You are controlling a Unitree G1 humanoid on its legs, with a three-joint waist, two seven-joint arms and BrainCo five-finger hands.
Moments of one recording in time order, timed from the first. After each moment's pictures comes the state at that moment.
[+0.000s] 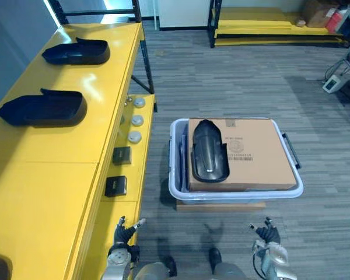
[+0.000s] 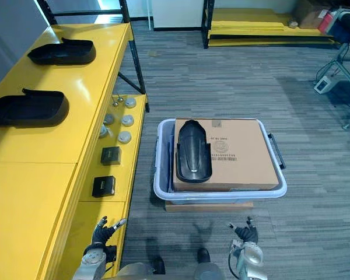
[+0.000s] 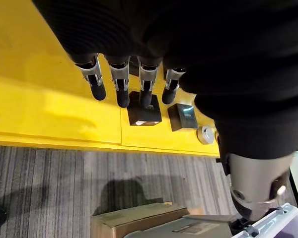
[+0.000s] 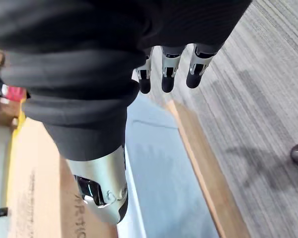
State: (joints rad) left arm 0.11 0.07 0.08 0.70 0.09 -0.05 0.24; right arm 0.07 -0.09 -0.30 0.71 0.15 -0.08 -0.20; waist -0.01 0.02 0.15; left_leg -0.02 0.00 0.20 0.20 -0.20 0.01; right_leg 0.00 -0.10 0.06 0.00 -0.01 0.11
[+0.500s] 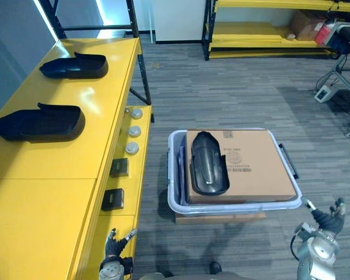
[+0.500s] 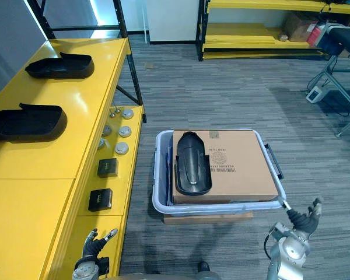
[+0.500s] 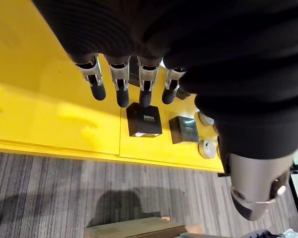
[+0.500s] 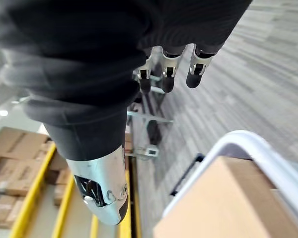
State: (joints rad) left arm 0.21 0.05 0.16 0.68 0.09 -0.05 0.24; right arm 0.11 -0.11 -0.54 0.20 0.14 -0.11 -0.35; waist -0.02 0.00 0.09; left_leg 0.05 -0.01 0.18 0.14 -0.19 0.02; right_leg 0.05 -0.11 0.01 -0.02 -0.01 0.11
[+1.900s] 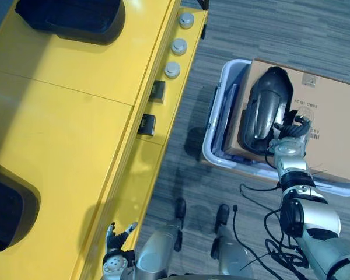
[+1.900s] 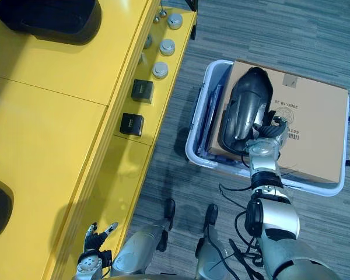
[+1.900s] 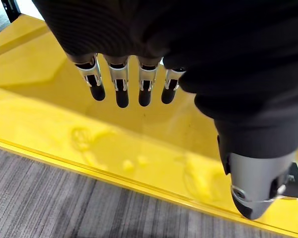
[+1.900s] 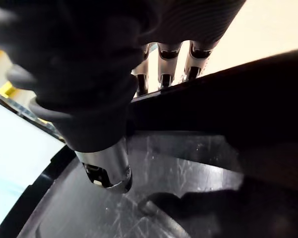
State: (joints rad) left arm 0.14 0.07 0.08 0.73 0.03 -0.08 0.33; right arm -0.84 -0.35 -0.34 1.00 -0.24 0.09 -0.50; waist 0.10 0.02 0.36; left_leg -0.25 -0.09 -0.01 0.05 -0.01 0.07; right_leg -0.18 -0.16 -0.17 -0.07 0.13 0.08
